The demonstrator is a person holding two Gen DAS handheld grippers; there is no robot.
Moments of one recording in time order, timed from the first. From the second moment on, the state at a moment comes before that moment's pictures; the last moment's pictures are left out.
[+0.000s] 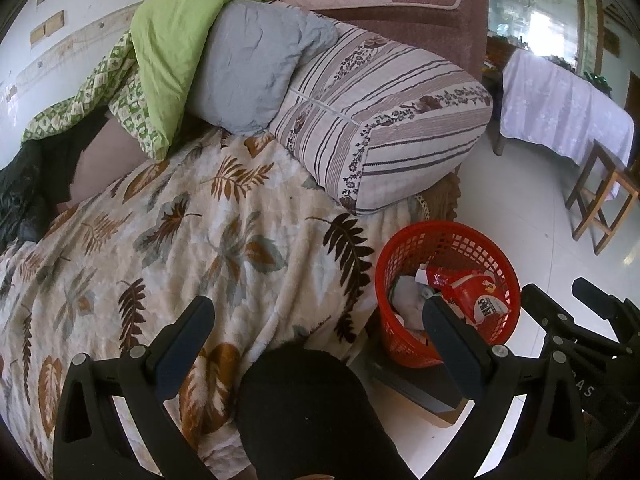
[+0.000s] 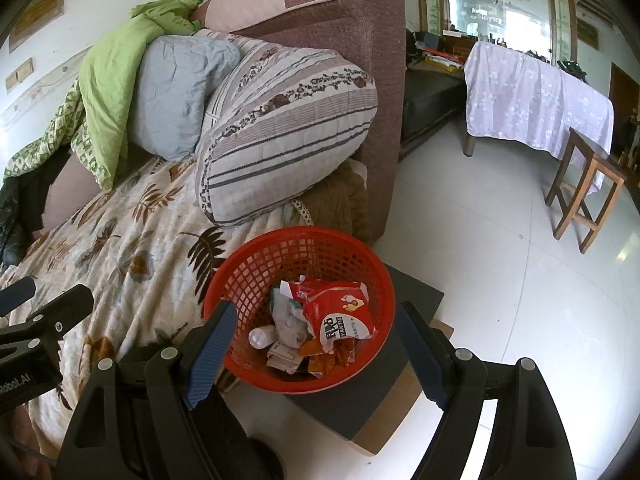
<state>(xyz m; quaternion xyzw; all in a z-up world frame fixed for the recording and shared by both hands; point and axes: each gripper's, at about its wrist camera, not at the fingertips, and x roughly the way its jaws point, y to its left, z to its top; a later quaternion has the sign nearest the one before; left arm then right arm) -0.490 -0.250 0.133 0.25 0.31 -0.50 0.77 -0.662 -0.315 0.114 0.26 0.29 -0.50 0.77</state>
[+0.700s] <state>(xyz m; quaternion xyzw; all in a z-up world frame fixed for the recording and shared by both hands) -0.487 -0.257 0.123 0.26 0.33 -0.49 0.76 -0.655 -0.323 0.103 0.26 0.30 -0.51 0.76</state>
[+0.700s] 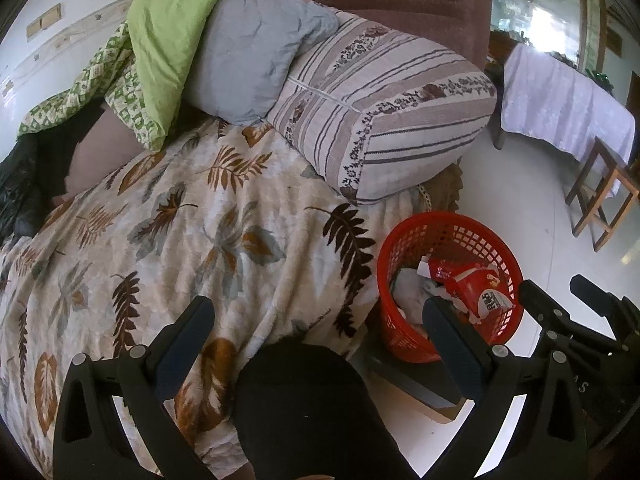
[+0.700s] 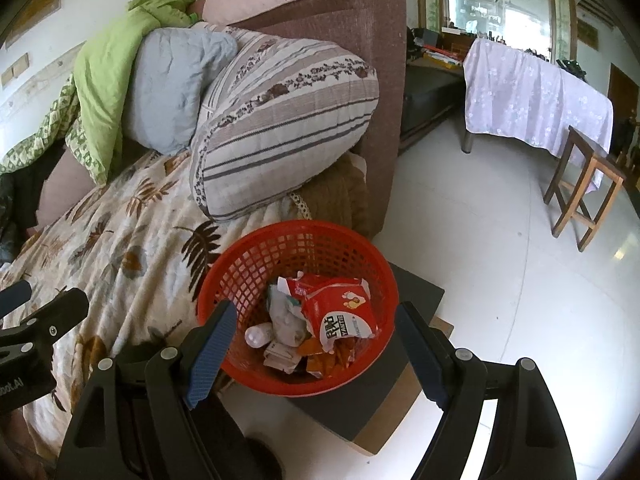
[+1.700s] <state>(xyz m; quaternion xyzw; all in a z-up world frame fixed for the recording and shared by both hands) -0.495 -0.277 0.104 0.28 0.33 -0.50 0.75 -0.662 -0.339 0.085 0.28 0.31 -0.52 0.75</state>
